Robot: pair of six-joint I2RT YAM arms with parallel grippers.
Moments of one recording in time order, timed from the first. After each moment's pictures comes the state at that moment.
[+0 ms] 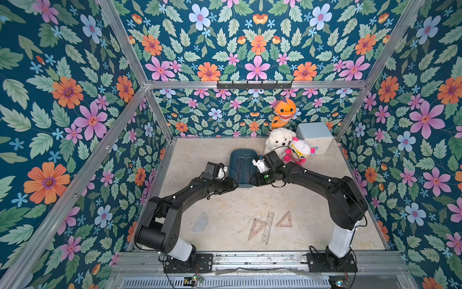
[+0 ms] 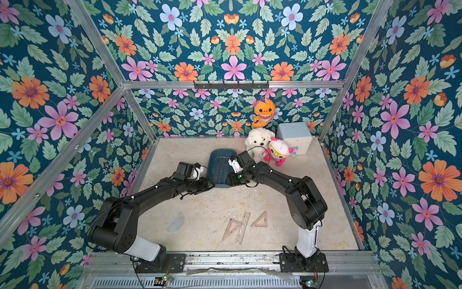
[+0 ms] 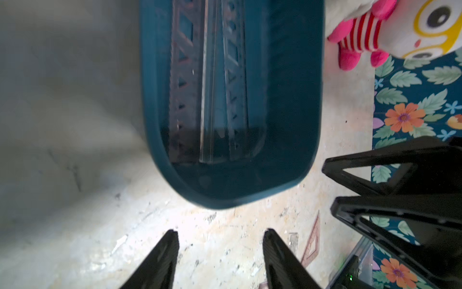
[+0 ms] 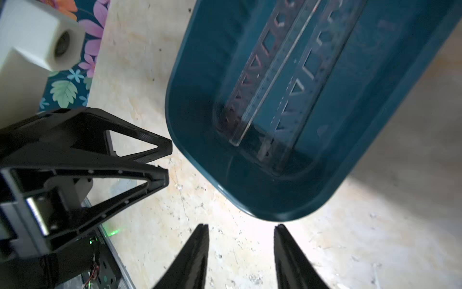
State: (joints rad) left arm -0.37 1.52 0.80 -0.21 0.45 -0.55; right arm 0.67 1.86 1.29 -0.40 -0.36 0.37
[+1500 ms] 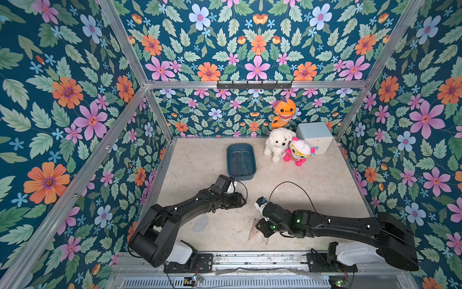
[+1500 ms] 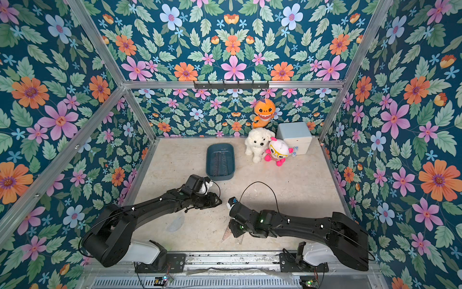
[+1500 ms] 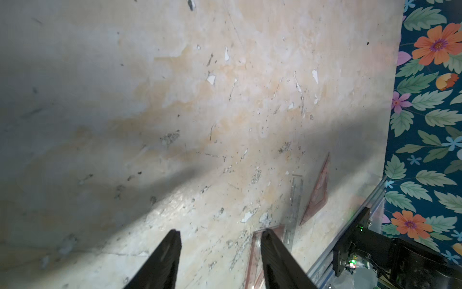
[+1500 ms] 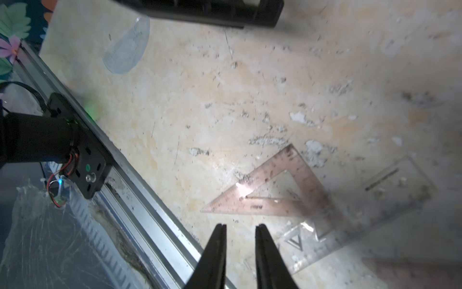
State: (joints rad) left arm -0.59 1.42 0.67 -0.23 0.40 -0.60; right arm 1.23 1.34 0.69 -0.31 0.00 0.68
